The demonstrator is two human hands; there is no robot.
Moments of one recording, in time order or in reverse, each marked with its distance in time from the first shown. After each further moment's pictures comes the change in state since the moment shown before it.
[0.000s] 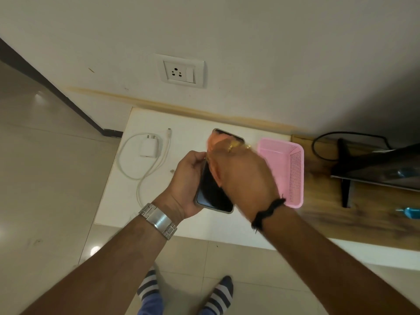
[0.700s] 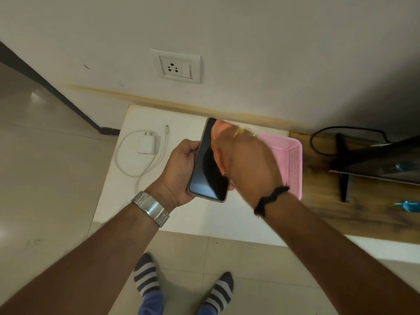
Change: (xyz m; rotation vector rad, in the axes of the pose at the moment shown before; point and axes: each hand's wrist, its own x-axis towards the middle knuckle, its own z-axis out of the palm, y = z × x) left_hand 0.001 0.019 0.004 0.048 -0.013 0.029; right_hand 0.009 0.008 -0.014 -0.051 -0.002 0.048
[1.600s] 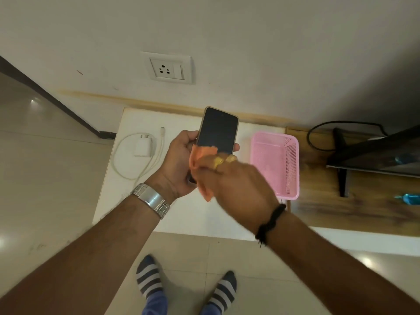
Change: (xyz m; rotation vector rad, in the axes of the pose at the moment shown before) left_hand 0.013 0.011 0.018 0.044 -0.005 -0.010; right_hand -0.044 -0.004 -0.011 0.118 -0.205 -0.325
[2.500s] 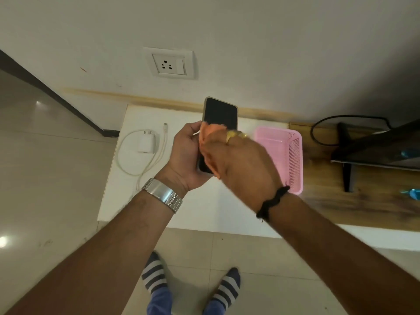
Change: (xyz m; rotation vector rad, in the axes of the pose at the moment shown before) left_hand -0.002 -0.002 0.012 -0.150 0.001 0.007; right_hand 0.021 0.016 0.008 0.035 0.248 0.120
